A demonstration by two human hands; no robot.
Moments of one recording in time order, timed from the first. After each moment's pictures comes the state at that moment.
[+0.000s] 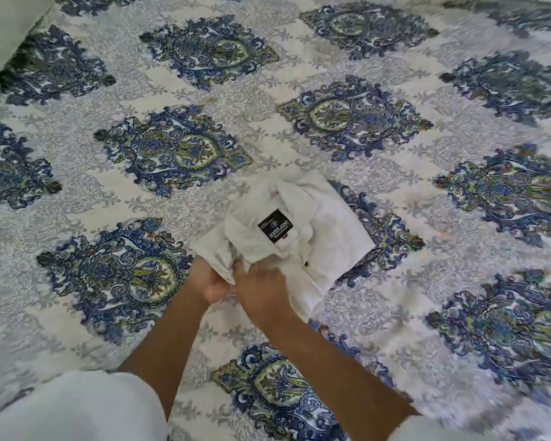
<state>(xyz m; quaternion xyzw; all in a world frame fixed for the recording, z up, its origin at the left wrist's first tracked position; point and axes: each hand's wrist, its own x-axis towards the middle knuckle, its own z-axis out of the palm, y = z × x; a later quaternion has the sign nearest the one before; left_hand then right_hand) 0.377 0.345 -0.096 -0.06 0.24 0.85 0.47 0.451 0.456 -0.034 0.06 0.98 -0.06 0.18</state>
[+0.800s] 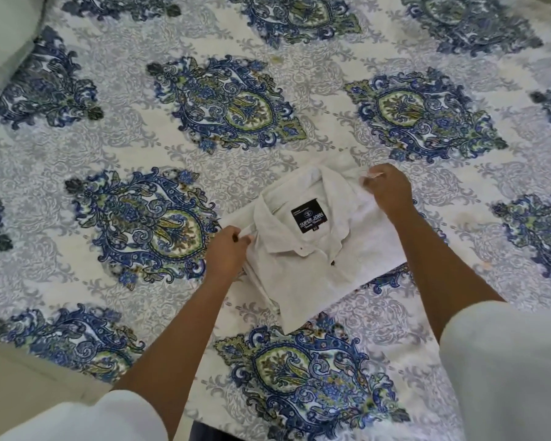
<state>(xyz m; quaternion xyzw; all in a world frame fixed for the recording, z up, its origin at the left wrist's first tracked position) 0.387 0.340 -0.085 -0.16 0.88 0.36 0.25 0.350 0.634 -0.077 0.33 0.86 -0.38 0.09</state>
